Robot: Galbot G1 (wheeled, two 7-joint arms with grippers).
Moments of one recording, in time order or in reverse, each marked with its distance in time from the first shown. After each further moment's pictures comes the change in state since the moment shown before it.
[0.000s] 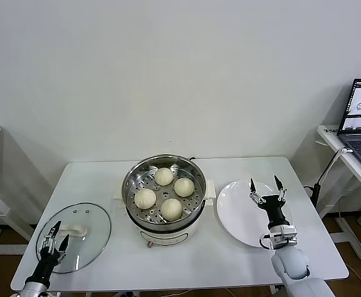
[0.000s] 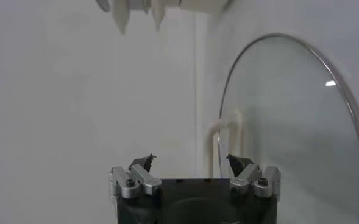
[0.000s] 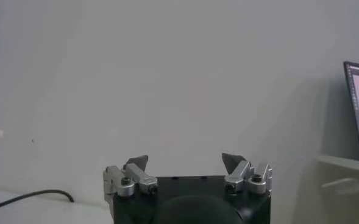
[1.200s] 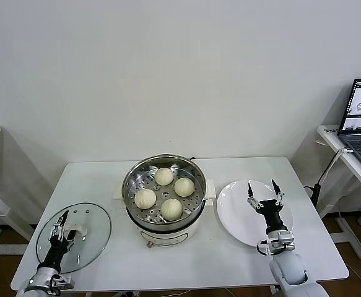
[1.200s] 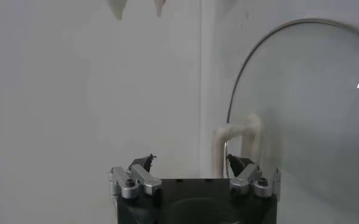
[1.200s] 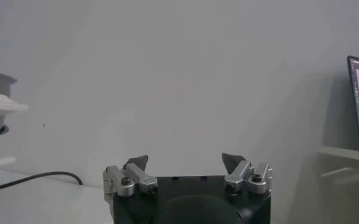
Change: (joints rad) left arm -0.111 -0.026 0.052 0.041 0.000 0.055 0.060; right arm -0.024 0.018 0.004 0.005 -0.046 0.010 0.003
